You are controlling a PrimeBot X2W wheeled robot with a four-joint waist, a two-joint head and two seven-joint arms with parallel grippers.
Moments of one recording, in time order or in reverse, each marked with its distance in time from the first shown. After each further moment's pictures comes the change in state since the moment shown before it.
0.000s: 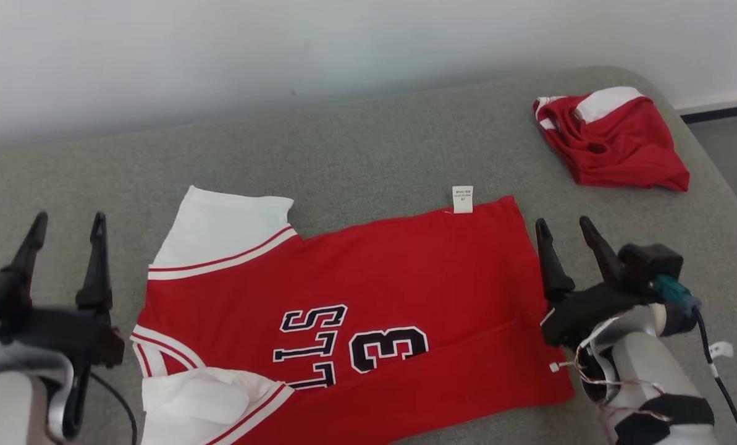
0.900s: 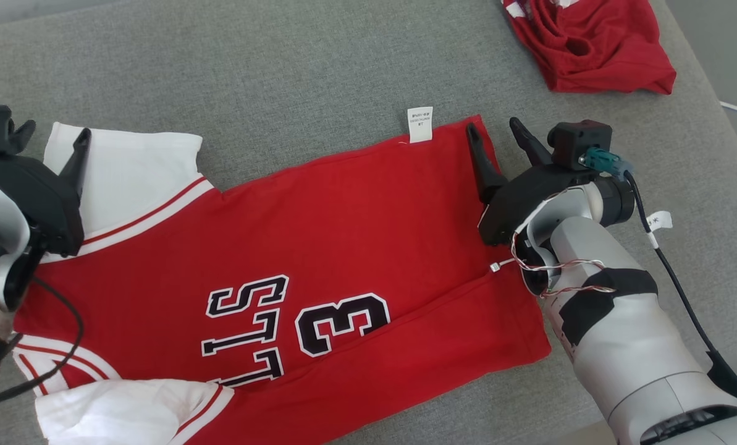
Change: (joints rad) left arm -0.573 0.256 -0.495 0.398 -0.342 -0.002 0.316; right arm -0.506 0.077 0.174 0.461 0.059 0.000 0.018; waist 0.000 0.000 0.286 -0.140
